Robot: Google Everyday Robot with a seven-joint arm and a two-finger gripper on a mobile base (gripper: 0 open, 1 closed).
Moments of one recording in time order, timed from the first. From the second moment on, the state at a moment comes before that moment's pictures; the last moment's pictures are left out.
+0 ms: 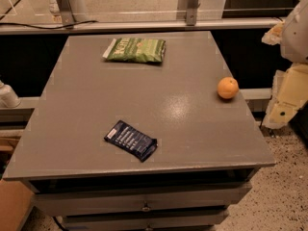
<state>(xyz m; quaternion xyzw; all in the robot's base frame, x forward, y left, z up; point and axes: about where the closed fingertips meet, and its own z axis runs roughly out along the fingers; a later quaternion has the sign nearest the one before) 0.438 -0.217 0.976 -0.60 0.78 -0.03 0.16</state>
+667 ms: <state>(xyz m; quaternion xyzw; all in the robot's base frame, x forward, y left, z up) 0.438 -0.212 0.976 -0.61 0.78 -0.03 0.17</state>
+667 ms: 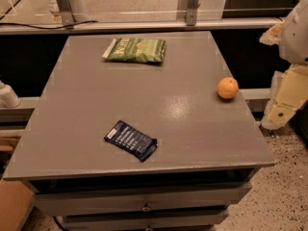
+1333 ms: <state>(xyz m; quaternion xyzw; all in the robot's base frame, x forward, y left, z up) 0.438 -0.159 0.958 -0.62 0.76 0.00 0.20</state>
